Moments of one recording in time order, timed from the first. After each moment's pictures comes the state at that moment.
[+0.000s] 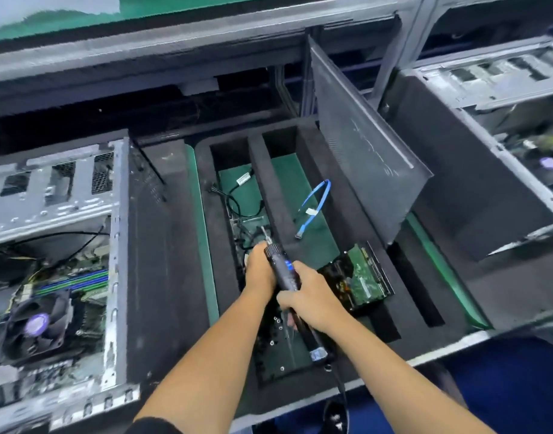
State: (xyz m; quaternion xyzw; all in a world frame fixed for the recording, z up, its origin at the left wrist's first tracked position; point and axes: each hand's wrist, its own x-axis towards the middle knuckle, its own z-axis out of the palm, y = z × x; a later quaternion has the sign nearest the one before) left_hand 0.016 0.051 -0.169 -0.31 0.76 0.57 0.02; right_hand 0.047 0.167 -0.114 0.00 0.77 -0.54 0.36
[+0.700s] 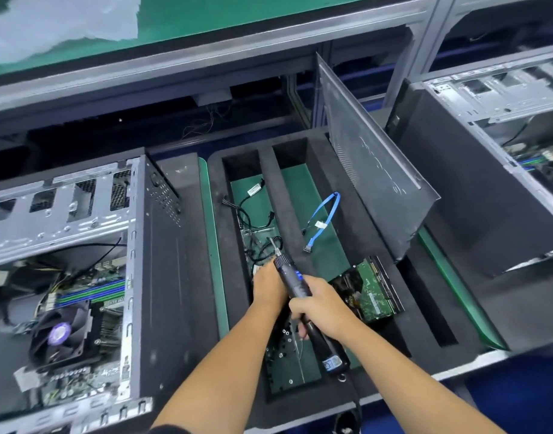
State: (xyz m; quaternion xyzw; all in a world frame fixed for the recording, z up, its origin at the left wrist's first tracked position) left_hand 0.014 0.046 -0.158 -0.19 0.93 0.30 0.10; right_hand 0.031 0.171 -0.121 0.00 0.71 -0.58 0.39
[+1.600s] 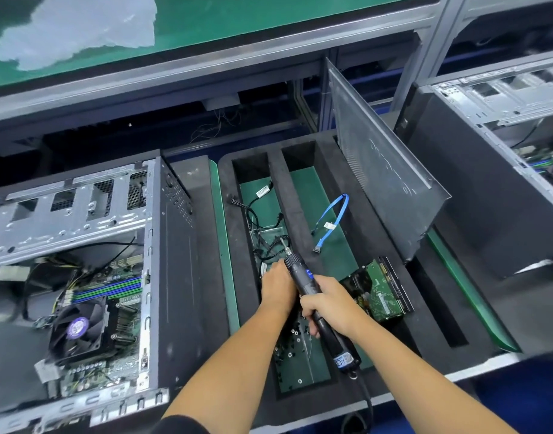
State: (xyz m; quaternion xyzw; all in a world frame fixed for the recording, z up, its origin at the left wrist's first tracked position) left_hand 0.014 0.043 -0.161 -0.14 0.96 0.20 0.12; right_hand 0.029 0.171 -0.128 0.00 0.70 -0.60 0.39
